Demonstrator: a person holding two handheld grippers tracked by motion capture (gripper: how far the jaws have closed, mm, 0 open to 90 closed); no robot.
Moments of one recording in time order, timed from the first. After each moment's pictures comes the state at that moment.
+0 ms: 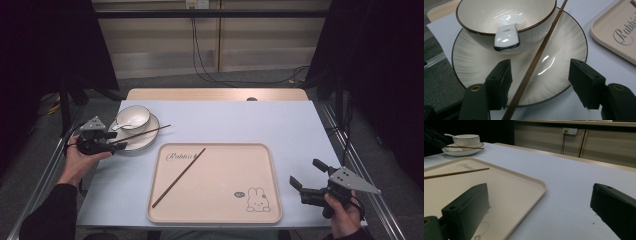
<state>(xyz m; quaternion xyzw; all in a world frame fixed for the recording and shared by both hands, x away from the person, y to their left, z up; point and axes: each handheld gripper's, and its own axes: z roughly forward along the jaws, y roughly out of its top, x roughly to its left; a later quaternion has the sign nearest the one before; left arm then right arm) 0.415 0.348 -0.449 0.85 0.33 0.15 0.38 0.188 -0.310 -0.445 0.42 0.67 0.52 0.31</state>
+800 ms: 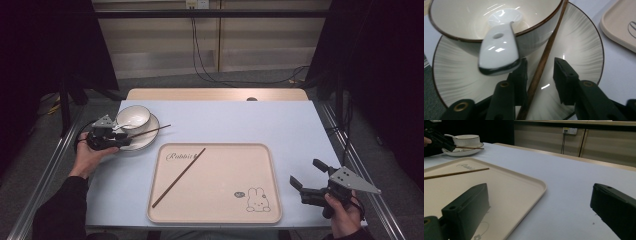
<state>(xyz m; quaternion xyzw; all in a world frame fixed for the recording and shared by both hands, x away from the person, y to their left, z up) 0.433 0.332 -0.460 0.88 0.30 0.14 0.35 0.188 -0.311 -0.445 0.42 0.67 0.52 0.31</state>
